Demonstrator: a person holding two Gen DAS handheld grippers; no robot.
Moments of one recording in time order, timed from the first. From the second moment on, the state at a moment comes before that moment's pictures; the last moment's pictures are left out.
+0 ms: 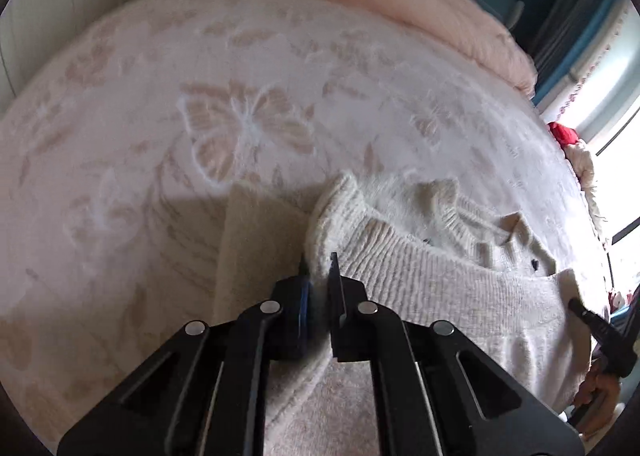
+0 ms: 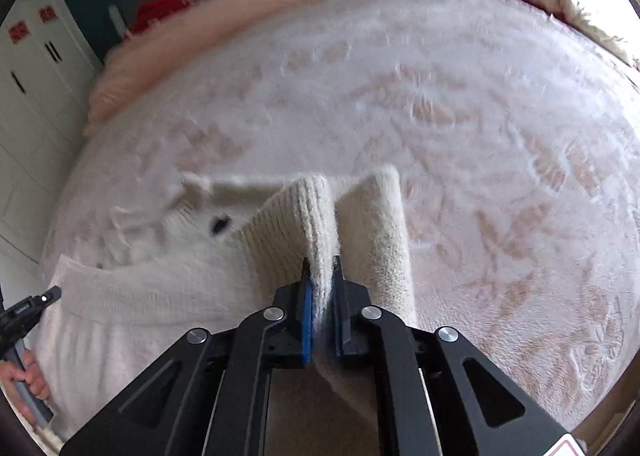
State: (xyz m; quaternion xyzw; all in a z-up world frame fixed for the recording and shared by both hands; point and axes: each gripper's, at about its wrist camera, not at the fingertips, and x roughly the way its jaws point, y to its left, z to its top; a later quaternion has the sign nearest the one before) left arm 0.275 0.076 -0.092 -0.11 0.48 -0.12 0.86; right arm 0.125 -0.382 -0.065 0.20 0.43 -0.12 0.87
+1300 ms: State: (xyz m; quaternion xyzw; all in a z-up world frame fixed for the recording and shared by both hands) left arm 0.188 0.050 -0.097 -0.06 0.48 -0.12 0.86; right arm 0.091 -0.266 -0.067 0.17 0.46 -0.01 0.87
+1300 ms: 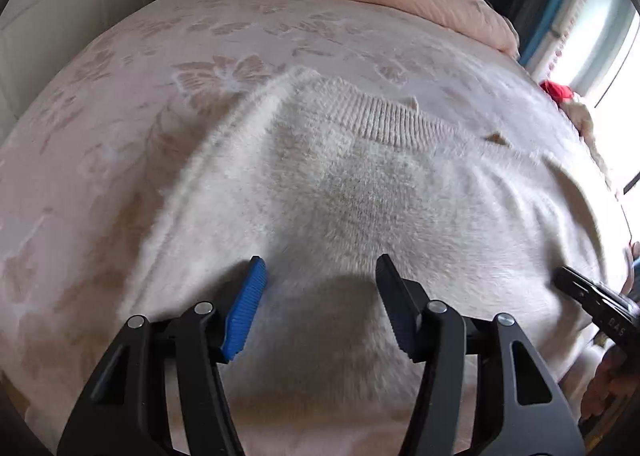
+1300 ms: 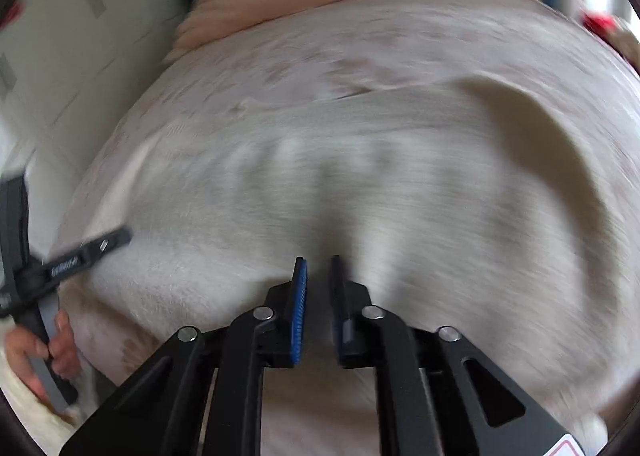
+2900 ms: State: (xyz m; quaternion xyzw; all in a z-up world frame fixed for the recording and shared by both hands) left arm 0.166 0.077 -0.048 -0.15 0.47 -0.07 0.86; right arm 0.065 -0.285 -0.016 0.19 0.45 0.02 0.87
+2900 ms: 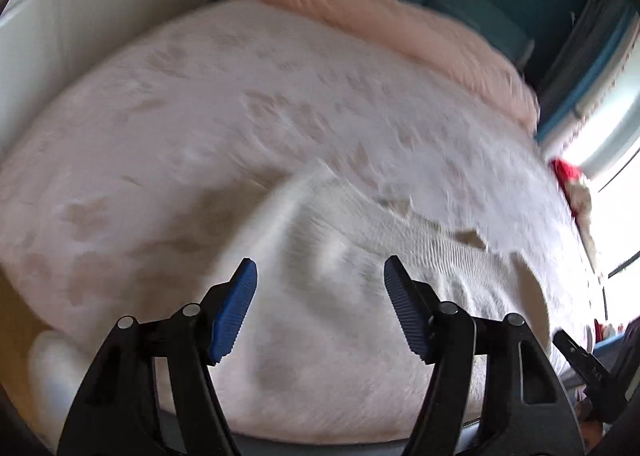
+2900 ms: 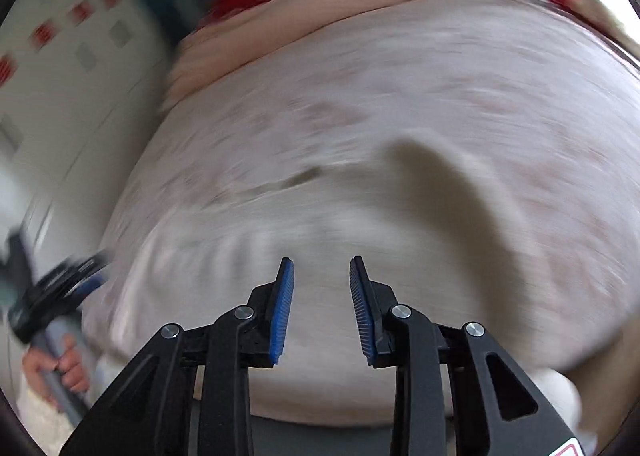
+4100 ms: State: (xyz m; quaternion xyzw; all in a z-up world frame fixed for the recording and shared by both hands) left arm 0.305 0.090 -0.106 -0.12 0.52 -0.04 0.85; right arm 0.174 -0.415 -0.056 0.19 0.44 -0.13 0.87
